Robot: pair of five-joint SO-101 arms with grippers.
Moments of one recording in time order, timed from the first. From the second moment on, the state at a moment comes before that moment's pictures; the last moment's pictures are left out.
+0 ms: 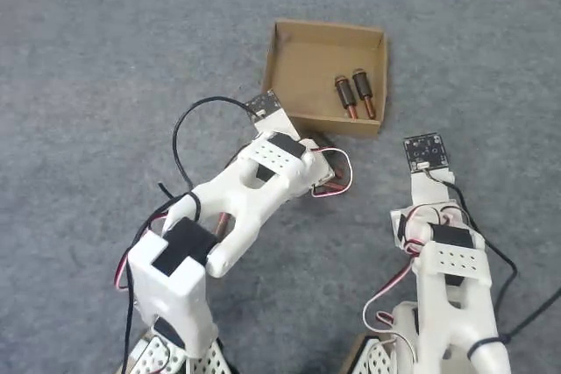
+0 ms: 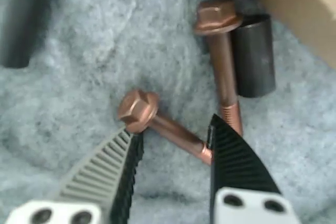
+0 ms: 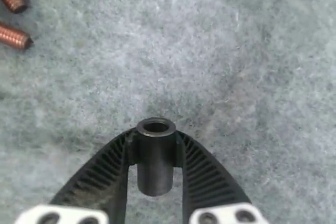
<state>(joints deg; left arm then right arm) 26.5 18.0 21.3 51.0 66.6 5.0 -43.3 76.0 38.5 17.5</state>
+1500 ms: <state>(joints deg) 25.4 18.9 15.9 65.5 31.8 5.2 -43.3 76.0 38.5 17.5</state>
